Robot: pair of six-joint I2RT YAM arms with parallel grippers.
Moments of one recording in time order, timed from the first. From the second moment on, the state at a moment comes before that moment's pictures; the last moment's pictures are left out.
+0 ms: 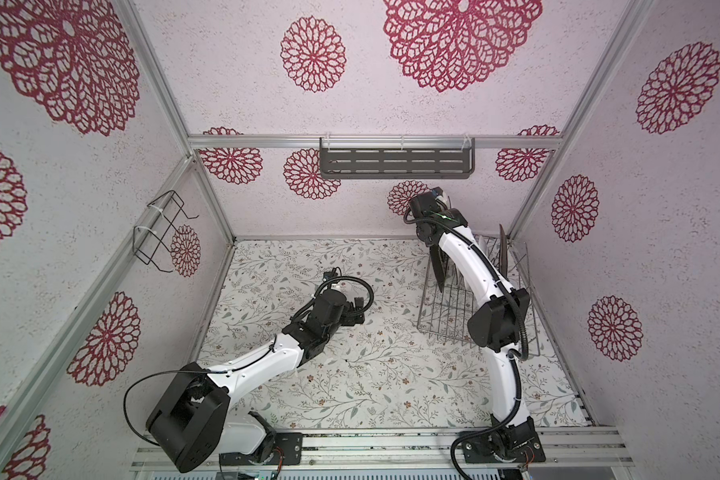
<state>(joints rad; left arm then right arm) -0.67 1.36 0.77 0.04 -0.28 -0.50 0.44 2.25 2.44 -1.09 0.94 0.13</state>
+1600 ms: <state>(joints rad) -0.70 1.32 0.82 -0.01 -0.32 -0.50 0.58 2.00 2.43 -0.92 1.04 -0.08</state>
